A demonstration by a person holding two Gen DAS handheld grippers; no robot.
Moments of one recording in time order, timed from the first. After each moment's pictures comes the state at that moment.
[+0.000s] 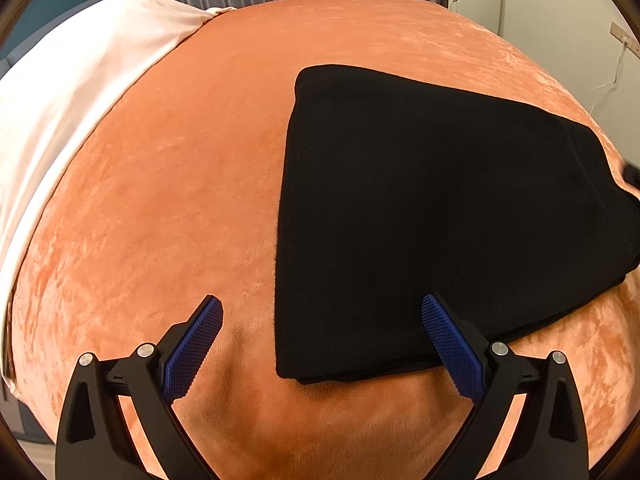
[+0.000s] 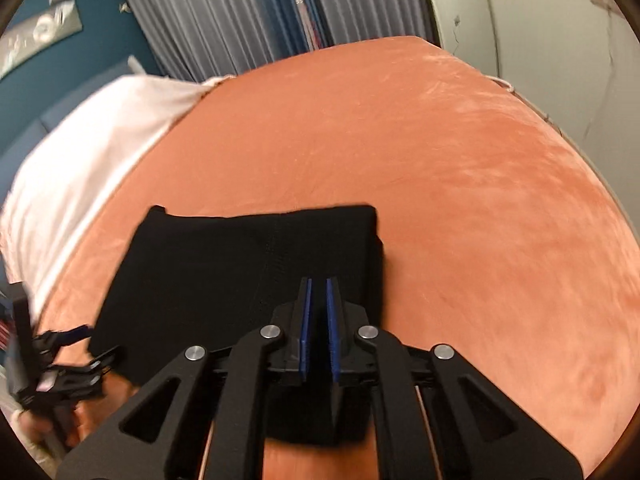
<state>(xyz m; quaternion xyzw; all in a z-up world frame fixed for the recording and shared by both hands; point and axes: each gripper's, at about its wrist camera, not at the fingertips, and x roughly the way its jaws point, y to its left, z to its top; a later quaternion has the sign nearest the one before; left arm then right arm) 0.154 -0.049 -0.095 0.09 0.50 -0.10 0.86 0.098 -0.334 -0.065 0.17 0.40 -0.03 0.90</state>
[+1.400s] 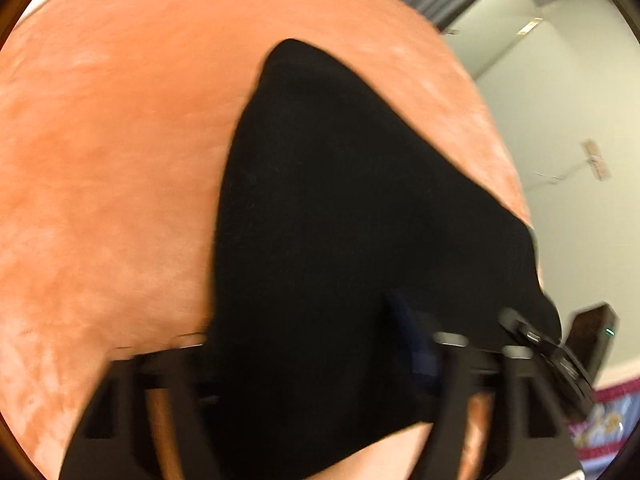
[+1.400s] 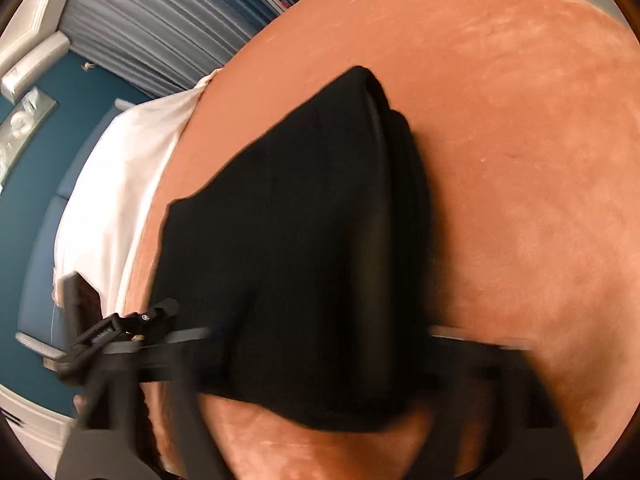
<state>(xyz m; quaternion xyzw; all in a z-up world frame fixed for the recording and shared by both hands) 0.198 -0.016 -0.103 -0.17 0.57 -0.23 0.77 0.091 -0.316 -0.124 0.38 0.42 0.04 0.82</state>
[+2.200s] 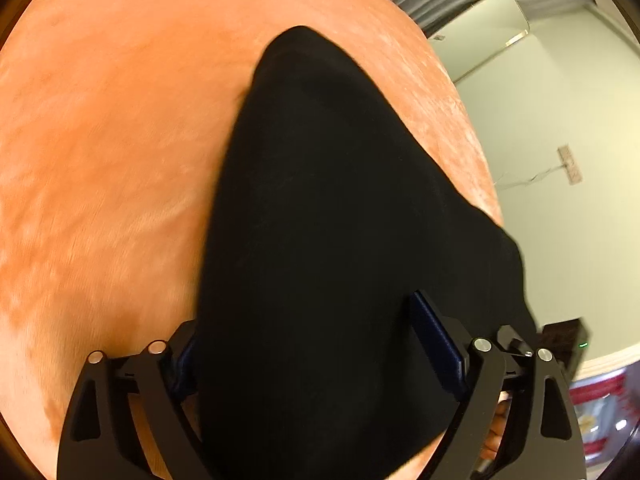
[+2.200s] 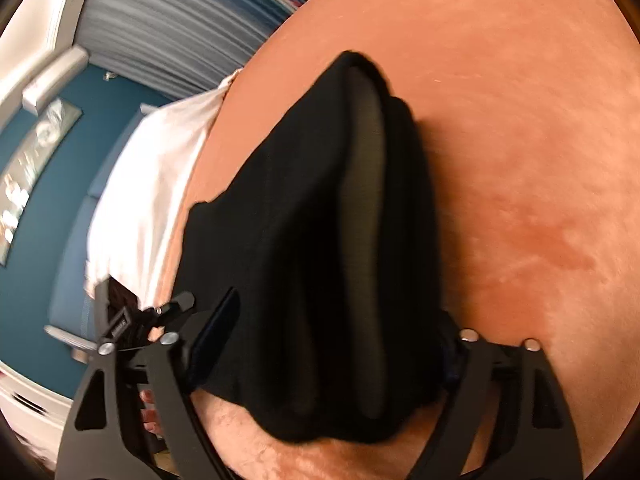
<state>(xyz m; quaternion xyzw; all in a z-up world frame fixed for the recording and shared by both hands) 0.111 0.049 -0.108 -0.20 0.56 -0.25 0.76 0.012 -0.301 -0.129 0.37 0.42 0.05 0.83</state>
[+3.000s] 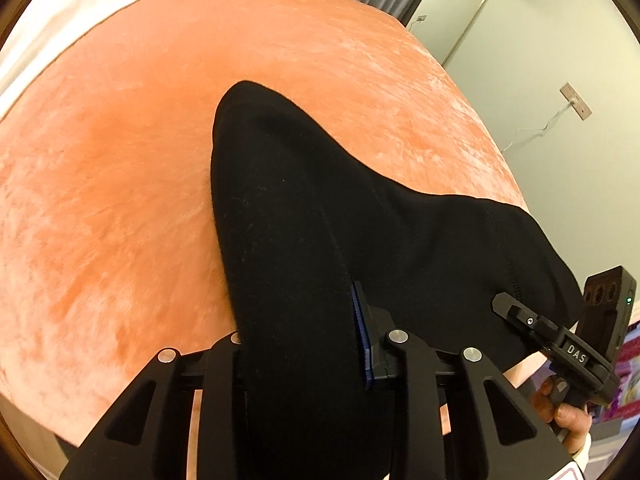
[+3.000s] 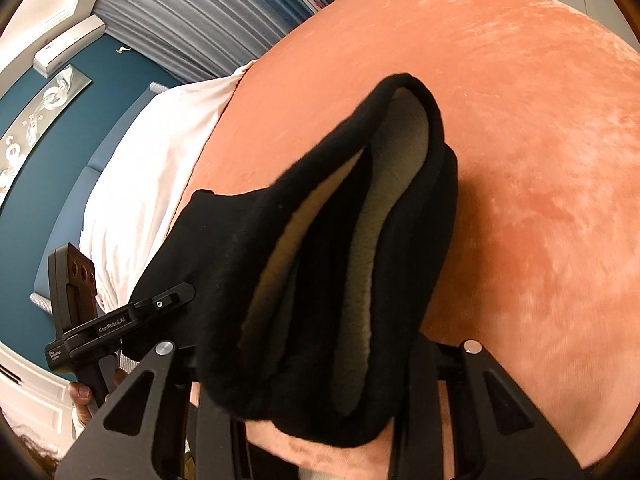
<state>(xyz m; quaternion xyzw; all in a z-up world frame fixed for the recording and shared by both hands) 0.023 0.061 -0.022 -0.07 0.53 -0.24 0.81 -0.038 -0.265 -0.082 0.34 0.41 0.06 0.84</state>
